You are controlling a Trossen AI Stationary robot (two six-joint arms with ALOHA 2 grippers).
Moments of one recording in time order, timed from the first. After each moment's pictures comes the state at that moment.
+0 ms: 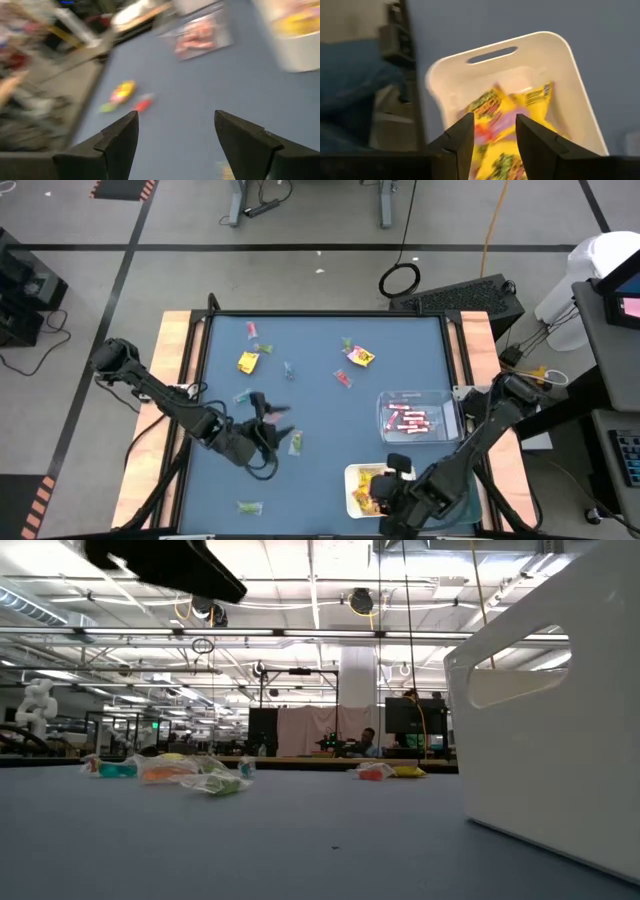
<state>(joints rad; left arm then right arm) -0.57 1.37 0.83 -0.11 -0.85 0.02 0.81 1.80 1.45 -0.83 0.34 1.01</state>
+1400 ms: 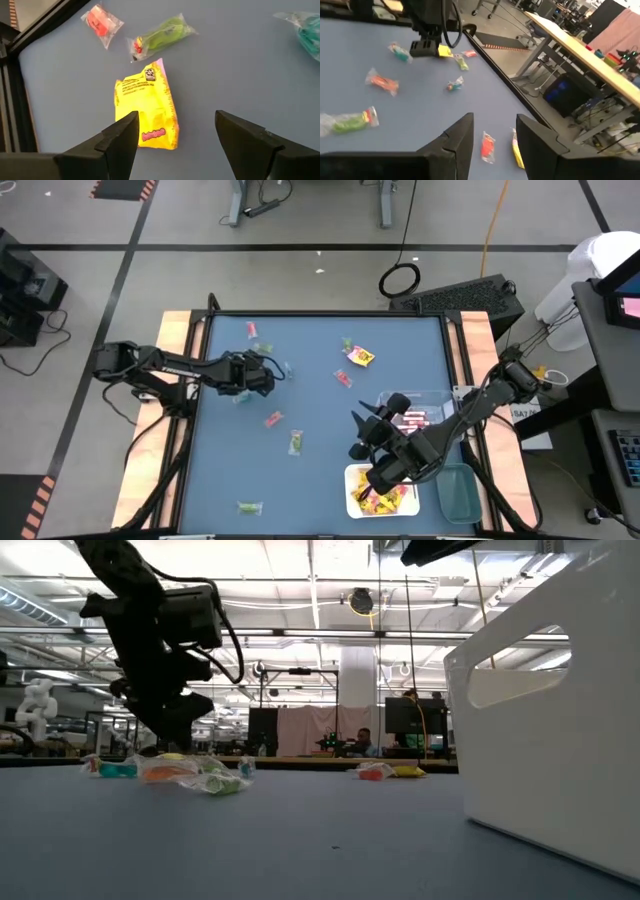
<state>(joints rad) 0.12 1.40 0.65 -0.59 -0.63 -0.75 0.59 1.71 1.39 -0.97 1.20 0.84</state>
